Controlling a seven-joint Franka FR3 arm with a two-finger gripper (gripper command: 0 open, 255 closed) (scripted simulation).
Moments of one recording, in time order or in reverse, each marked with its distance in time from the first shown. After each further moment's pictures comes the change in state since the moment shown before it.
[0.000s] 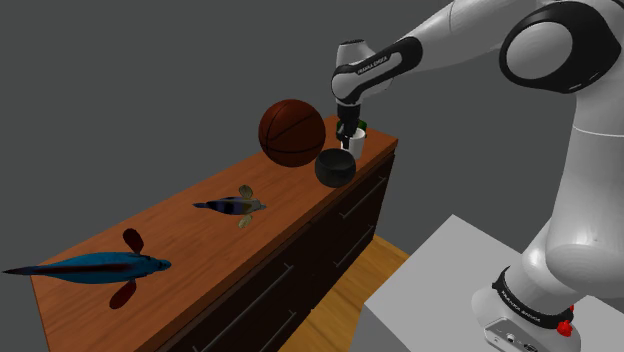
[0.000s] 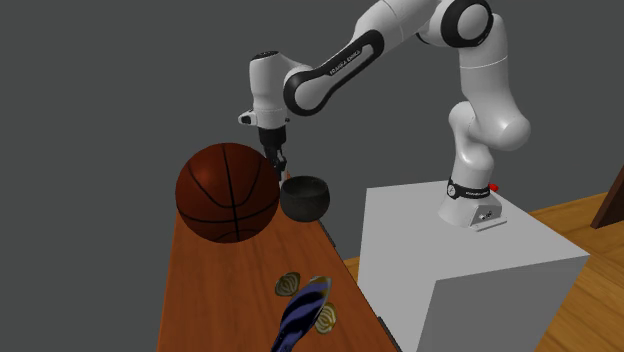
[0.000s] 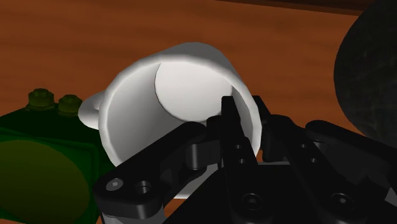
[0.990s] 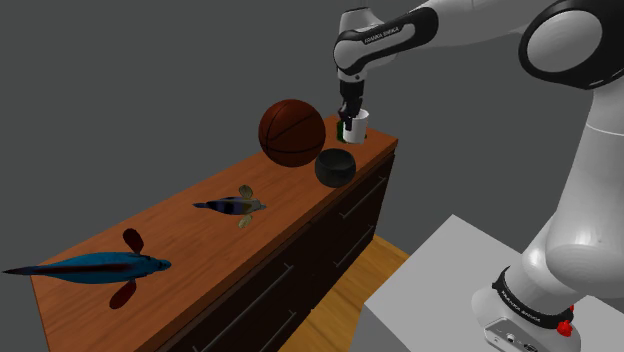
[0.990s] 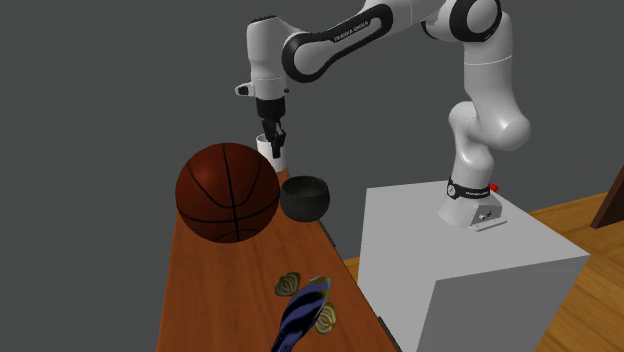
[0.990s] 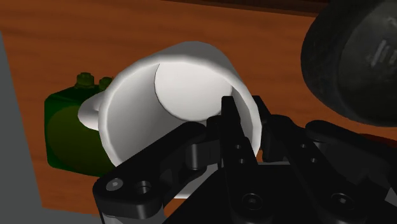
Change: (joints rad) arm 0.001 -0.072 -0.004 0.097 -0.005 -0.168 -0.007
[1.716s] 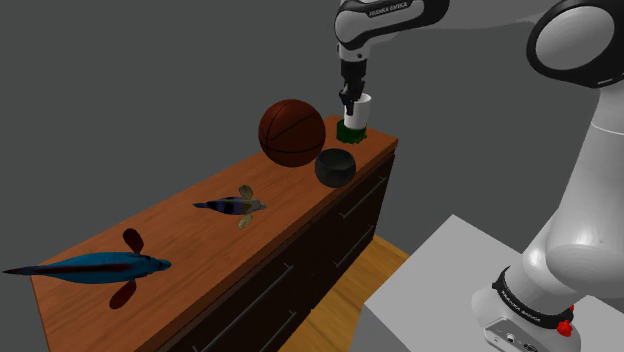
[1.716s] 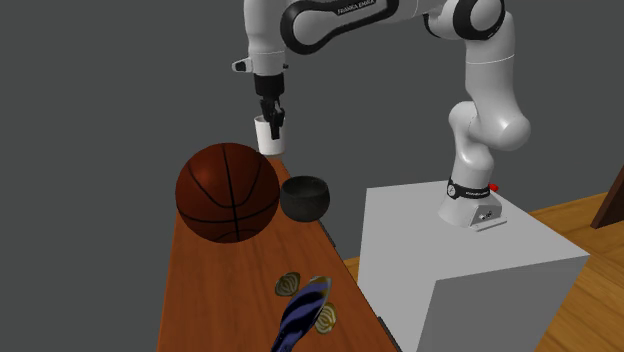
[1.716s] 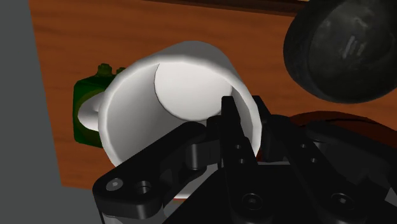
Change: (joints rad) arm 0.003 -0.026 0.000 0.114 -0.002 -0.140 -0.001
